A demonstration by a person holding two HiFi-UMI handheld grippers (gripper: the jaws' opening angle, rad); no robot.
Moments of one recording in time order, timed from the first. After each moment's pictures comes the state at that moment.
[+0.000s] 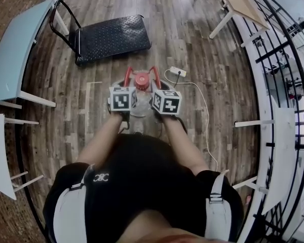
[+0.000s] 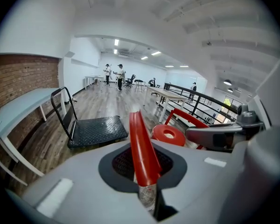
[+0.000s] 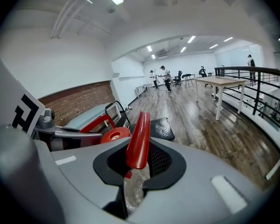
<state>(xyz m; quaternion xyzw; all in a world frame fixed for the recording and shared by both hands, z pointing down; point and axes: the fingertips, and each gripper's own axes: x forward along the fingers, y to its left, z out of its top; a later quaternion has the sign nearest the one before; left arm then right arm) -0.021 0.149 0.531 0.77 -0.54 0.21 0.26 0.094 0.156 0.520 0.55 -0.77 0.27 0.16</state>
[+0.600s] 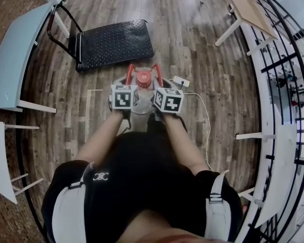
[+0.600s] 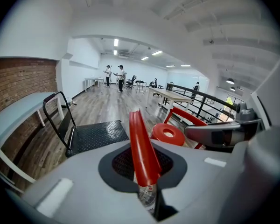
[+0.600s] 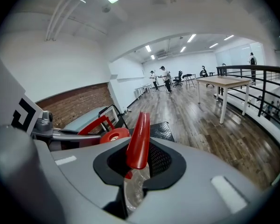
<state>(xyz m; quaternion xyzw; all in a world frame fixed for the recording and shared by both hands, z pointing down) -0.007 0.033 0.529 0.77 -0.55 0.22 0.24 0.109 0.035 0.523 0.55 -0.78 0.27 0.15</state>
